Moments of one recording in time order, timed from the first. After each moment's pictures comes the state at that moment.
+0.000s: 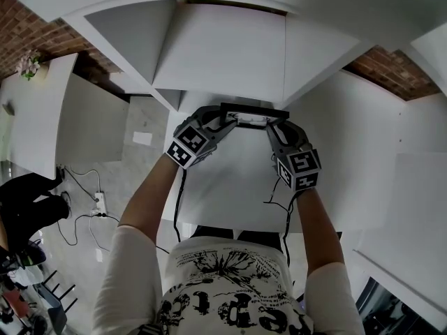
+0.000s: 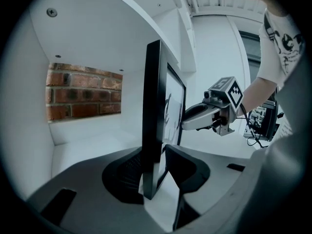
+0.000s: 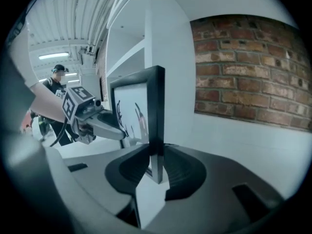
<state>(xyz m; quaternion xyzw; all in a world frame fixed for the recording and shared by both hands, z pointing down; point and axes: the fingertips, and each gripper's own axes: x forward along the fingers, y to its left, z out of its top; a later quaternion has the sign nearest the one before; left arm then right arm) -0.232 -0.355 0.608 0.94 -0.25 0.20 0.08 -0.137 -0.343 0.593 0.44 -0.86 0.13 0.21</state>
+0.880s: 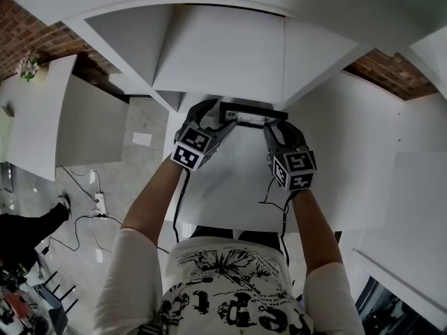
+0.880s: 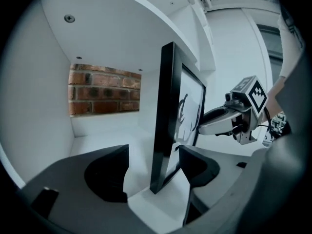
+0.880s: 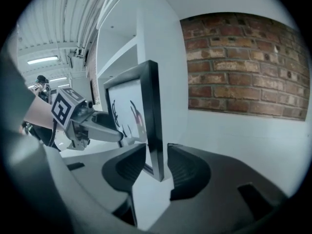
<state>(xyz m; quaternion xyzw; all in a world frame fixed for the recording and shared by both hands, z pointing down) -0.251 -0.372 0.611 0.91 -0.35 0.20 0.11 -0.138 -0.343 0.600 0.49 -0.84 0.16 0.20</state>
